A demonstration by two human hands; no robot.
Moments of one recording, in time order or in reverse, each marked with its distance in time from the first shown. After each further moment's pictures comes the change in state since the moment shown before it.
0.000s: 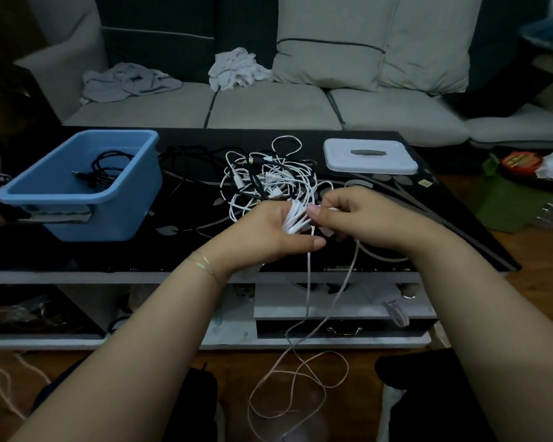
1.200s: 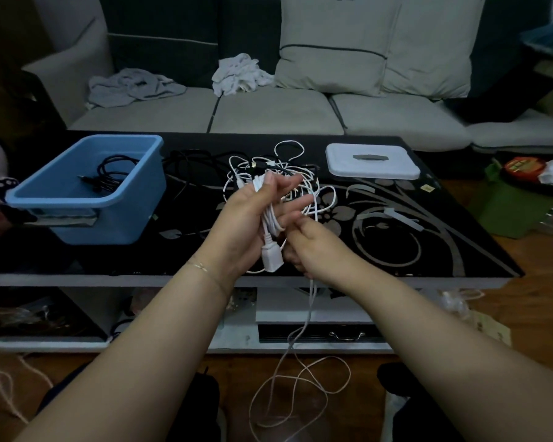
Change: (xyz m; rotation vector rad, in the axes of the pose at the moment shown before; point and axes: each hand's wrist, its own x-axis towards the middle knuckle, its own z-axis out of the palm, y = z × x) left_hand 0.012 -0.006 -0.003 -0.852 0.328 0.066; right_hand 0.017 -0.002 0.074 0.281 0.099 0.133
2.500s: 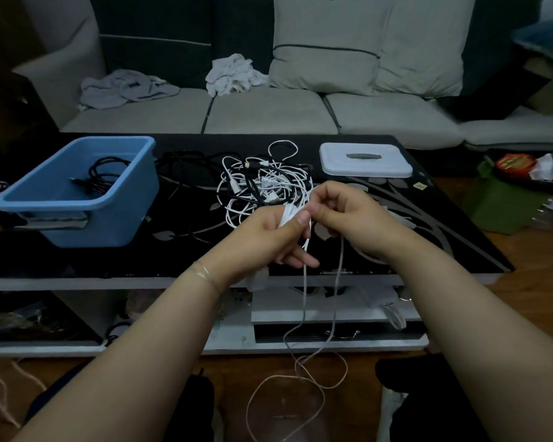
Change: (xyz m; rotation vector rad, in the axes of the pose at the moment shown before) left_hand -0.011 -0.011 0.006 0.643 -0.285 -0.079; right_hand -0.004 -0.005 -0.064 0.031 0.012 -0.223
